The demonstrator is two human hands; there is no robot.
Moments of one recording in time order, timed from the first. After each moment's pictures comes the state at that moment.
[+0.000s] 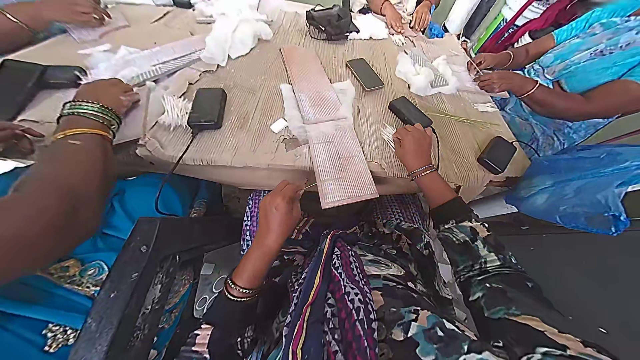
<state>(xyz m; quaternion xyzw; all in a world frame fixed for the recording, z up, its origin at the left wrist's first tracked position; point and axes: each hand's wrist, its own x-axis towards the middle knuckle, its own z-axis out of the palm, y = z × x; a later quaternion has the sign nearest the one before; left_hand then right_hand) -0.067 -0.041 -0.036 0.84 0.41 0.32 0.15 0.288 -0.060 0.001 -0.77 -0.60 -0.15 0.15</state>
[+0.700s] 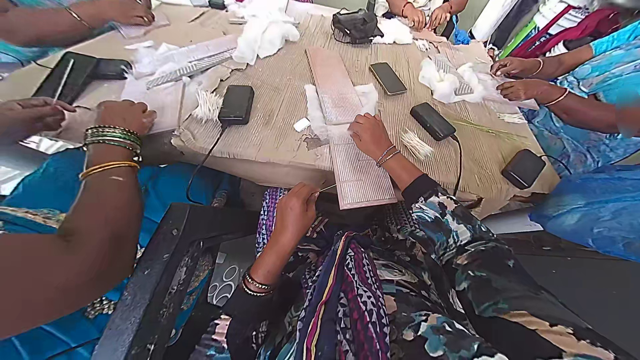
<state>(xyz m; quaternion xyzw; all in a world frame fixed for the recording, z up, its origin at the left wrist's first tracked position) -0.077 -0.044 -0.042 0.82 0.43 0.32 0.21 0.199 0.047 -0.007 -0.57 -0.79 -0.09 0.19</state>
